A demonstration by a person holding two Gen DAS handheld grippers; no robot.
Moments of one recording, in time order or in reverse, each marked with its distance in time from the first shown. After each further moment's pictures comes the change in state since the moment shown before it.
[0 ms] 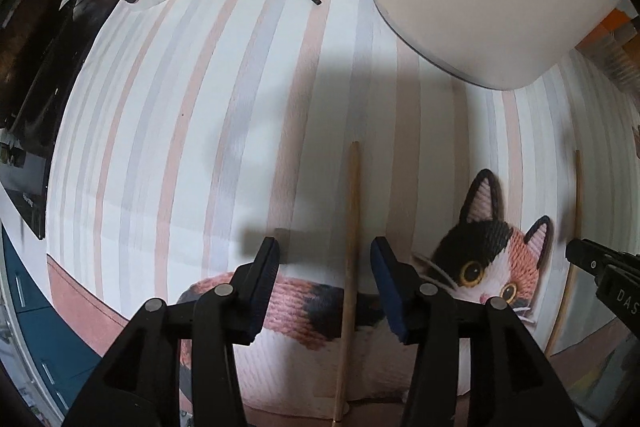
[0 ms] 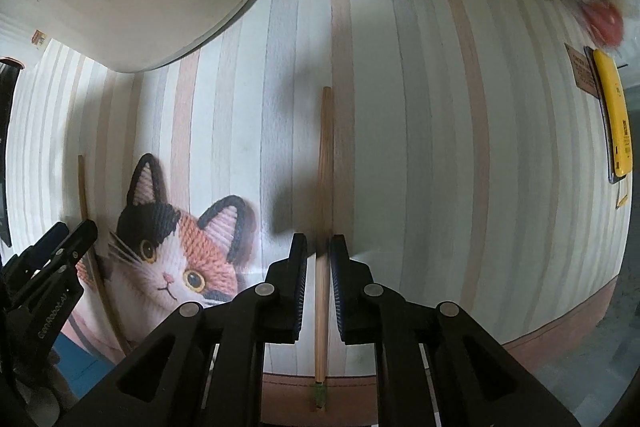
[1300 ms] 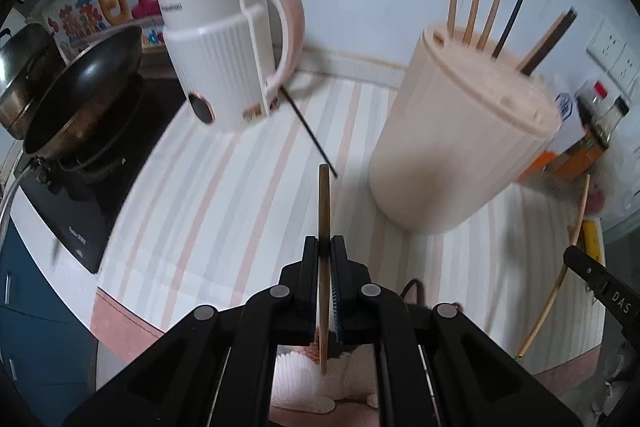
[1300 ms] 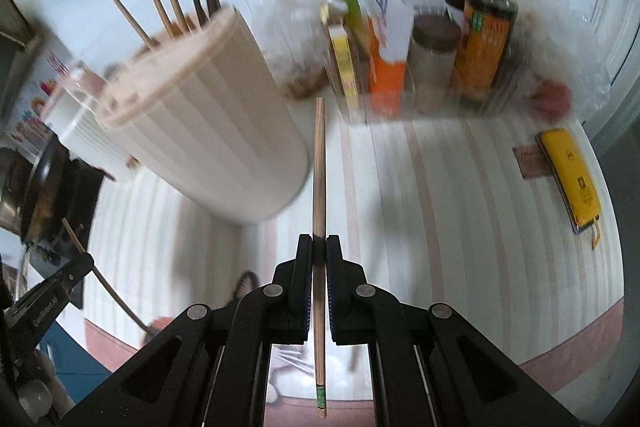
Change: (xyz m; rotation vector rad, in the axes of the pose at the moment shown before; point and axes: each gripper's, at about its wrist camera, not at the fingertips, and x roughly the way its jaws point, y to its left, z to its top) left arm -0.158 0.006 0.011 -0.112 -0.380 -0.056; right arm -0.152 -0.041 -0.039 0.071 -0.497 0.196
